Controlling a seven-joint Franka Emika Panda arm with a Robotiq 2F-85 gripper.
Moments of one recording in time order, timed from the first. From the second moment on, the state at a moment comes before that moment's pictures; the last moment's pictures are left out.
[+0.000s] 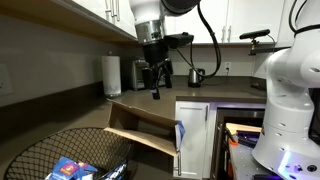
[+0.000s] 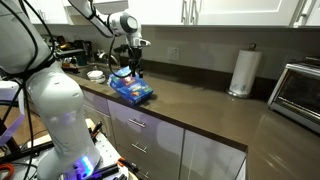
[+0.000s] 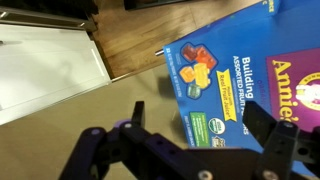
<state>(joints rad) 0.05 -0.28 0.31 -2.41 -0.08 1.97 0.53</state>
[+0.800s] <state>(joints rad) 0.20 -0.28 0.40 -2.25 -0.22 1.78 0.53</state>
